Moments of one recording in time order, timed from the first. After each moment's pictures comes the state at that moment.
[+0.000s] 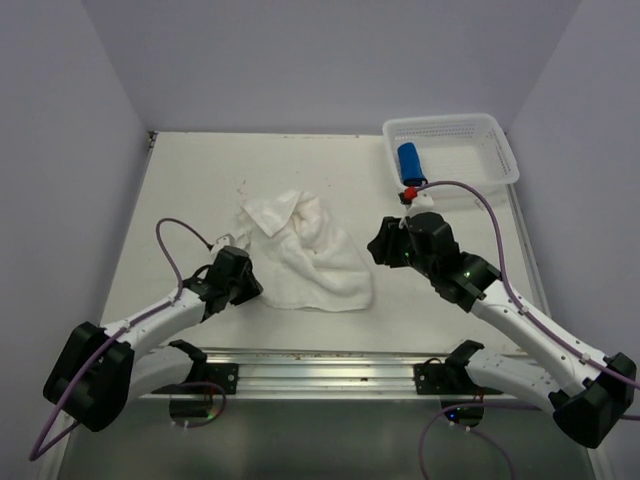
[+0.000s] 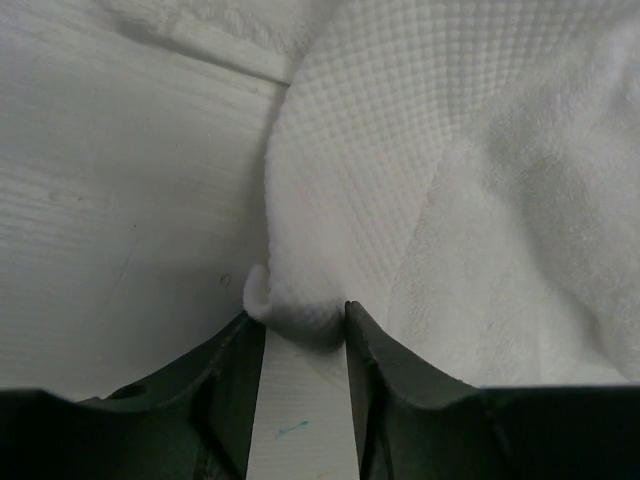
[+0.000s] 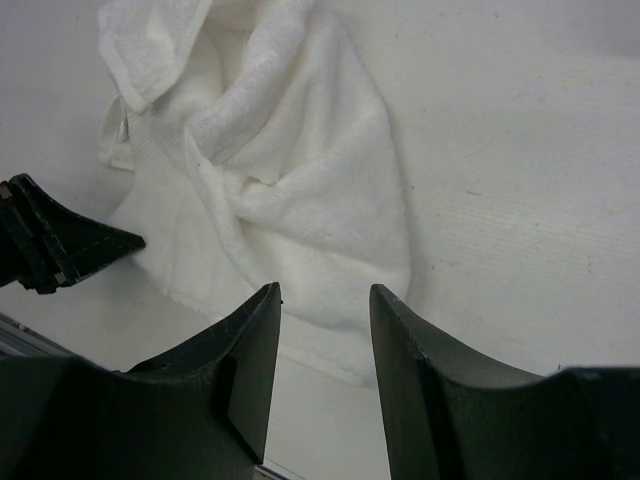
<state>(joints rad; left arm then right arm) -0.49 1.08 0.40 -0.27 -0.14 -0.88 0.67 0.97 0.85 -0.42 0.16 0.52</state>
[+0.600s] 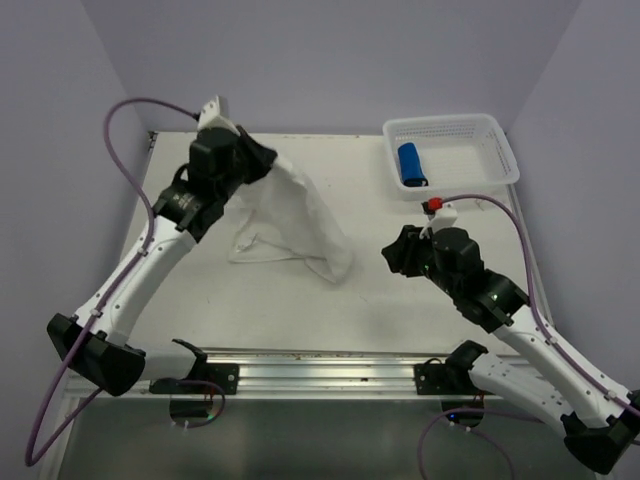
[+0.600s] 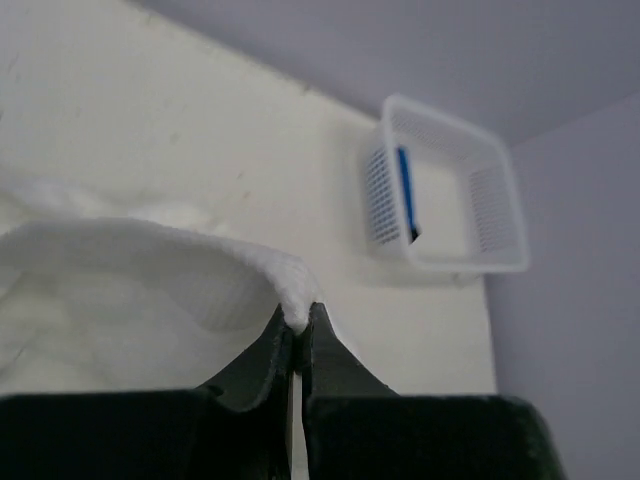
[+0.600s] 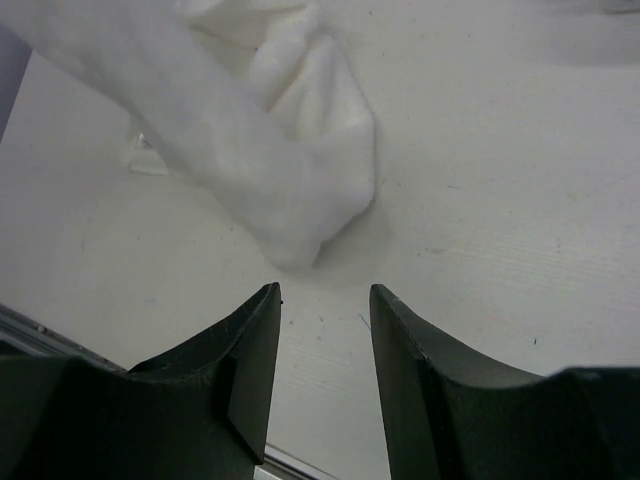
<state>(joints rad) -0.47 1.26 1.22 -0.39 -0.17 -0.78 0.67 0.79 0.82 -0.49 0.19 0.52</state>
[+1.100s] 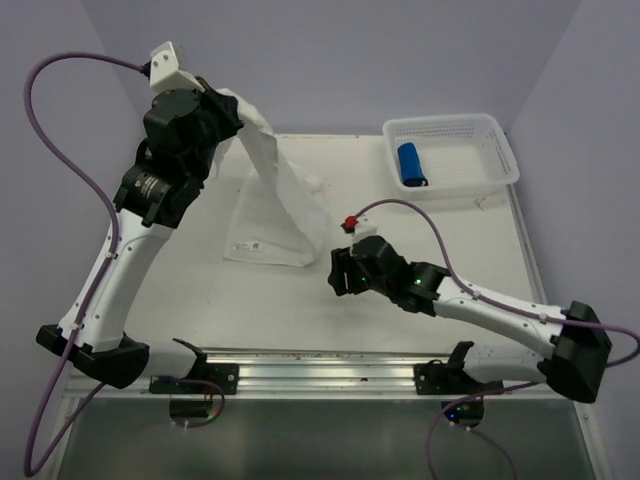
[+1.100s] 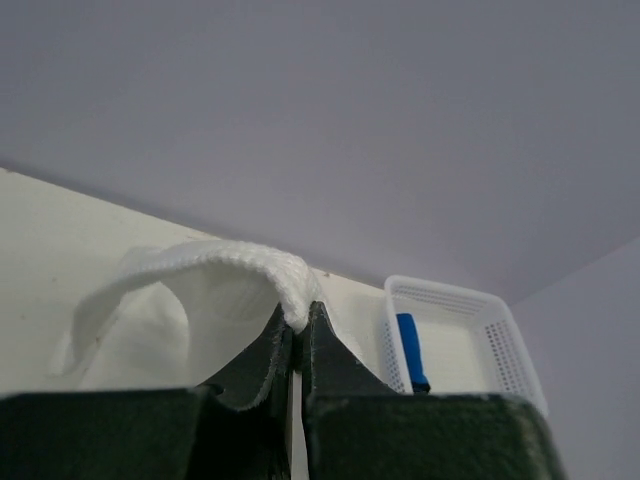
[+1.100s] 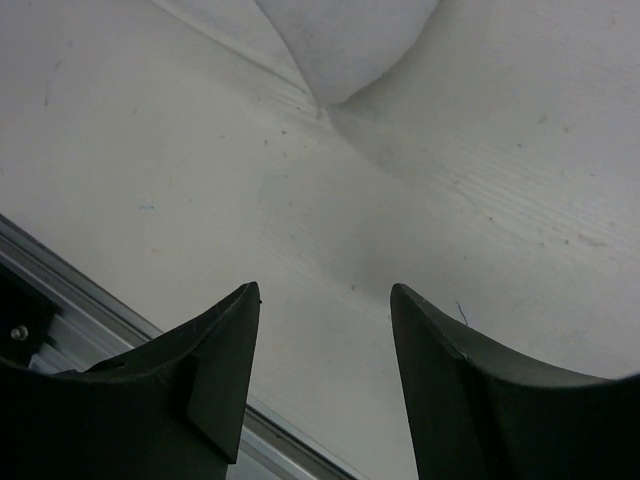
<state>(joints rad) -0.47 1.36 1.80 -0.50 -0.41 -0.58 0.93 1.10 0.78 -0.33 0.19 0.53</state>
